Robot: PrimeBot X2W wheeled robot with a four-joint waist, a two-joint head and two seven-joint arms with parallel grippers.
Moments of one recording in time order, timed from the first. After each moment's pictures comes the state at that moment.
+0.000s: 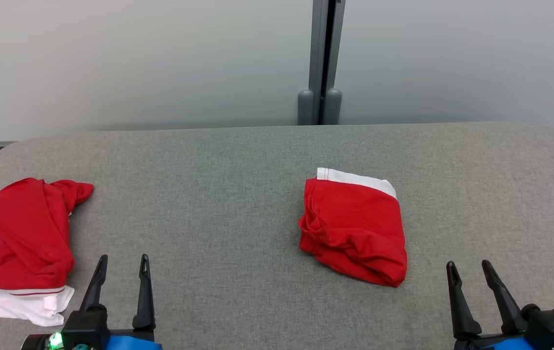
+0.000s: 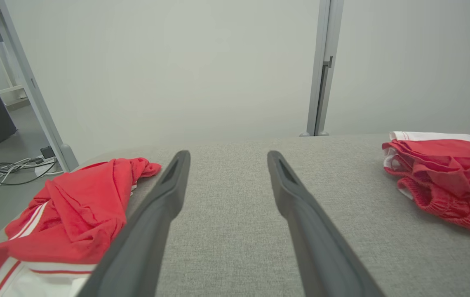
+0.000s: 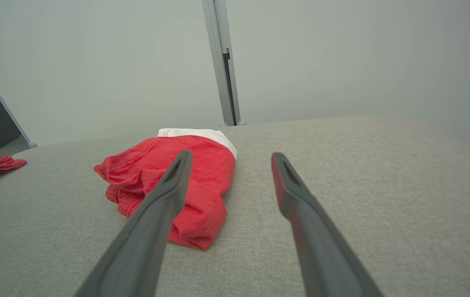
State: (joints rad) left arm 0.05 0.07 0.00 0.21 -0.02 -0.06 -0.26; right arm 0.08 -0.06 -0.02 0.16 0.20 0.13 -0.26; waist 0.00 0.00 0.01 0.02
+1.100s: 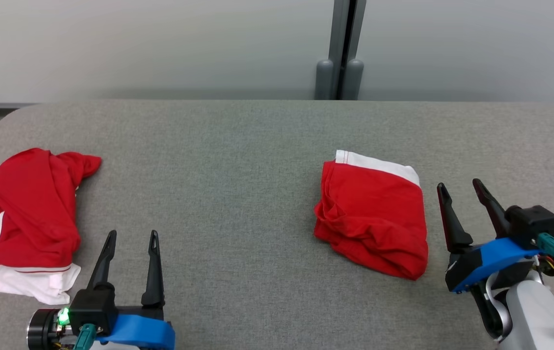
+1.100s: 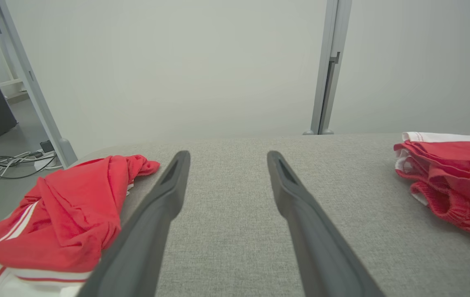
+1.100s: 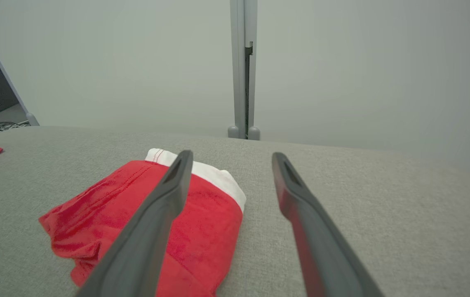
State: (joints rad) left arm -0.01 0.06 -0.04 0.20 -0.04 -0.05 -0.26; right arm -0.30 -0.15 0.04 0.42 0.18 0.13 -0.18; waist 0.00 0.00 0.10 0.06
